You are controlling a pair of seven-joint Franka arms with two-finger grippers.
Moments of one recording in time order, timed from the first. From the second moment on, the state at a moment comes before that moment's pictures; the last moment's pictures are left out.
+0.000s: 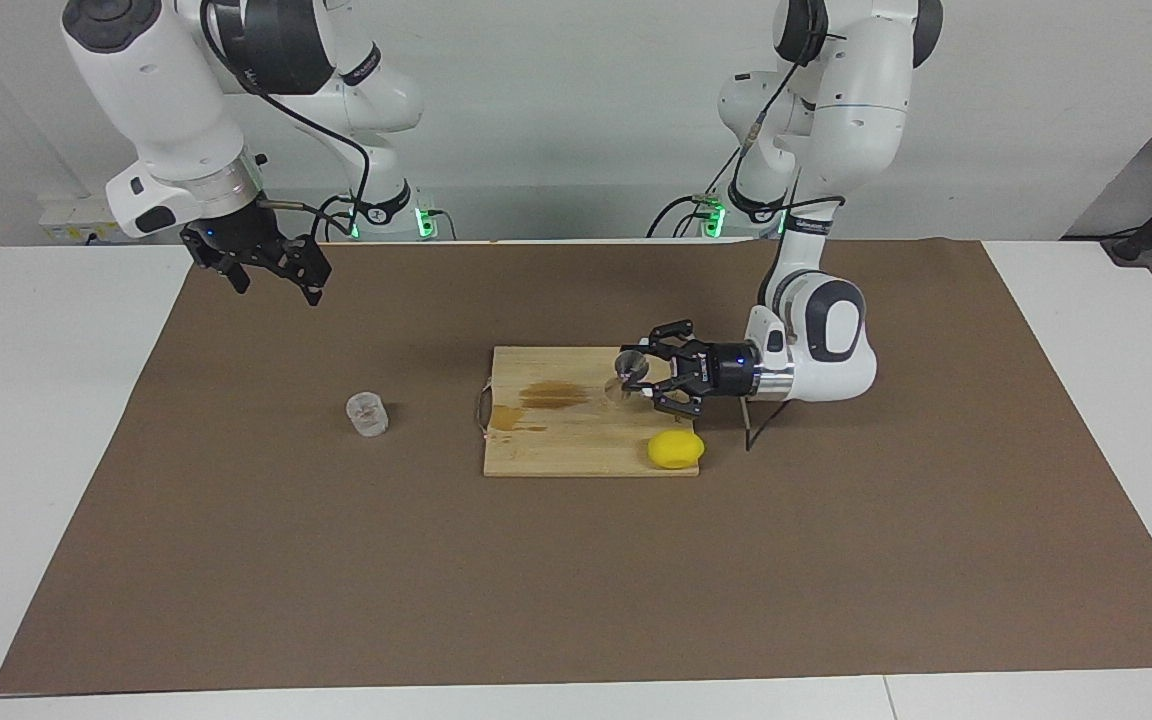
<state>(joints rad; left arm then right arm) -0.29 0.43 -0.04 -2.02 -1.90 1.68 2.21 0.01 0.01 0.05 -1.63 -0.01 1.59 0.29</state>
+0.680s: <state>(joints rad) -0.44 0.41 -0.04 -2.13 -2.05 1.86 2.65 0.01 0.01 0.05 -1.63 -0.01 1.59 0.29</state>
